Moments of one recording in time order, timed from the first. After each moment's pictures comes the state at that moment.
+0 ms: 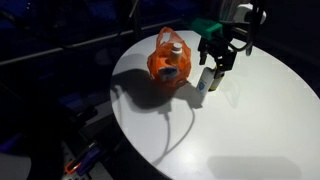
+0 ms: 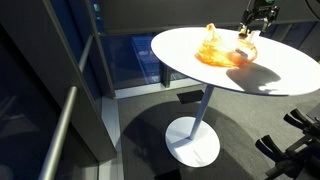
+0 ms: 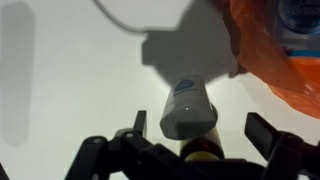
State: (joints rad) arm -0.19 0.55 -0.18 -1.66 -0.05 2.14 0.26
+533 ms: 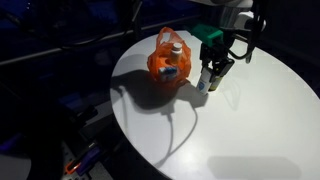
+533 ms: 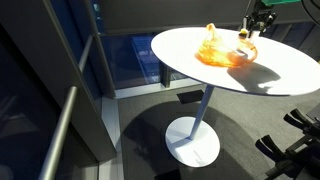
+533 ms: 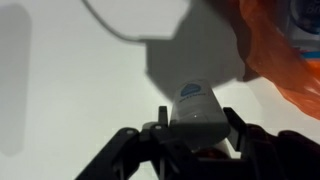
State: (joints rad) arm -0.20 0.58 -0.18 -1.65 -0.03 2.13 0.24
